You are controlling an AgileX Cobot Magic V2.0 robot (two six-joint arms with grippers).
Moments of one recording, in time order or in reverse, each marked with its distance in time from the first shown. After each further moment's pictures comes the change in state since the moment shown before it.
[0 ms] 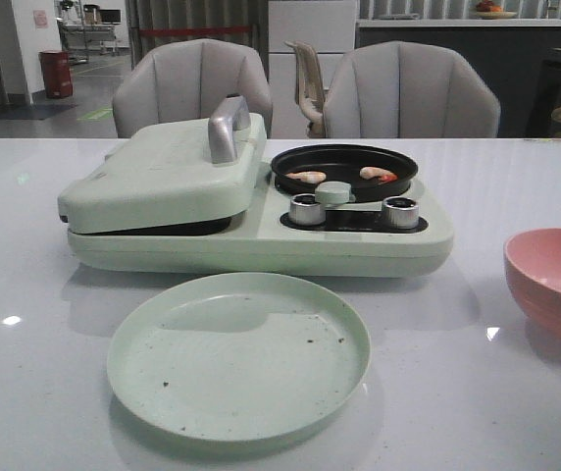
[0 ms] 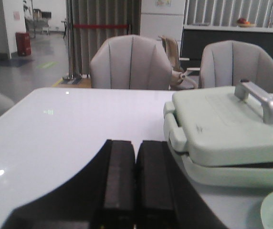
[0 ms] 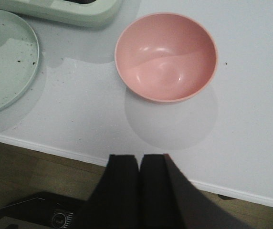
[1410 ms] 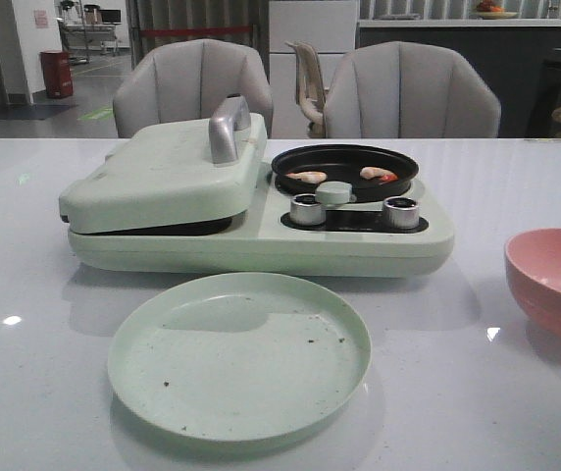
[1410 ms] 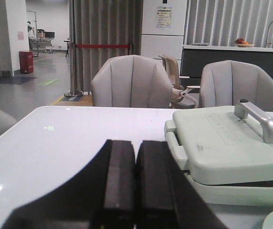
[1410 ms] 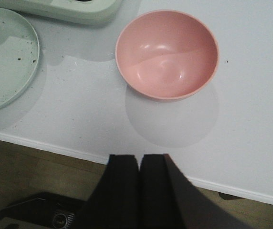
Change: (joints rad) left arm 0.000 0.000 0.000 0.000 -0.047 0.000; right arm -0.013 -0.029 0.023 0.004 -0.003 0.000
